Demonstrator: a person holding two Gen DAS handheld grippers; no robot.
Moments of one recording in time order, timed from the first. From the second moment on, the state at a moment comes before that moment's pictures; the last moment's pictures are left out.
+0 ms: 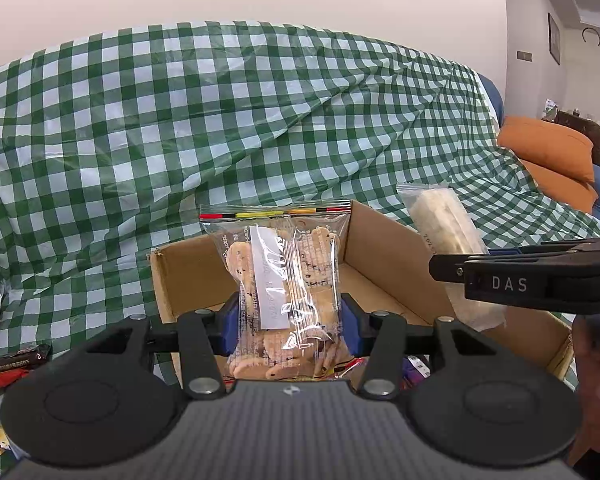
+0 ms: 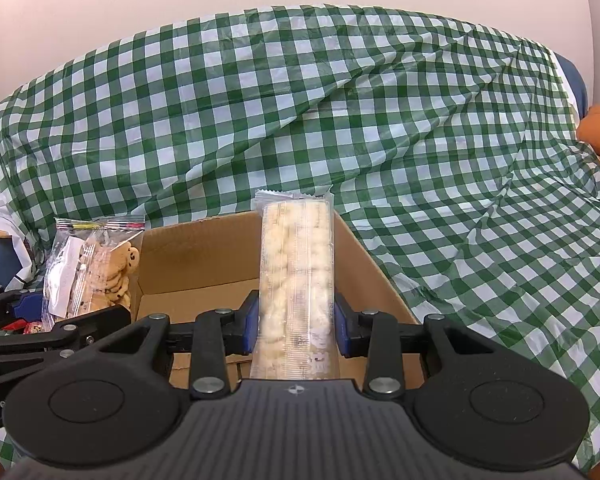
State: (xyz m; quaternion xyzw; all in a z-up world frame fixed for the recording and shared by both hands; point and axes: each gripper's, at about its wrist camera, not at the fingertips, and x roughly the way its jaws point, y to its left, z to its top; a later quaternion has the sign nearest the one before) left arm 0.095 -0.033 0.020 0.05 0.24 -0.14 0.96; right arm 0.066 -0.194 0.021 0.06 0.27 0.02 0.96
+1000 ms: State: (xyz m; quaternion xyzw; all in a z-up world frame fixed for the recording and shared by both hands) left arm 0.091 -0.011 0.029 0.03 0.22 -0.14 0.97; right arm 0.066 -0.188 0.020 0.05 0.27 0.01 0.96
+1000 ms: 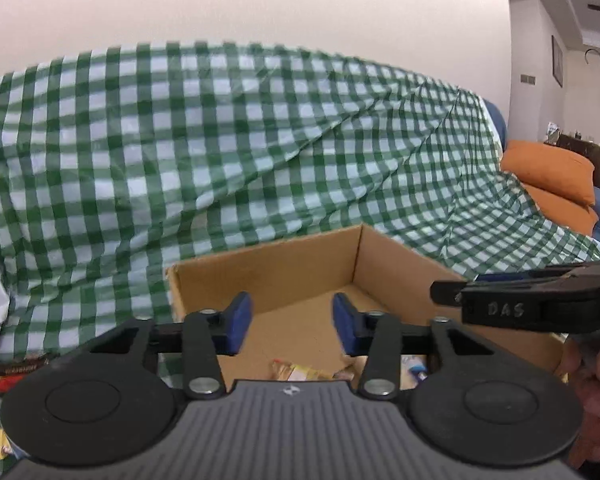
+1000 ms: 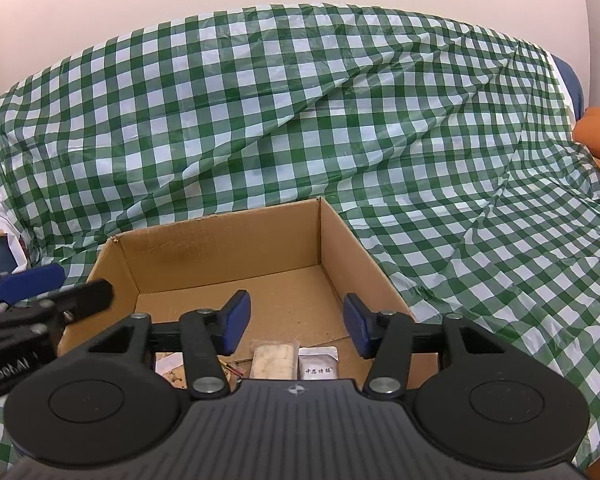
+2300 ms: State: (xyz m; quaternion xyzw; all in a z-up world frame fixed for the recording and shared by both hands) left arm 0.126 0.263 -0.055 -0.33 0.45 0.23 0.80; right arm 0.060 -0.158 0.021 0.05 0.26 0.09 0.96
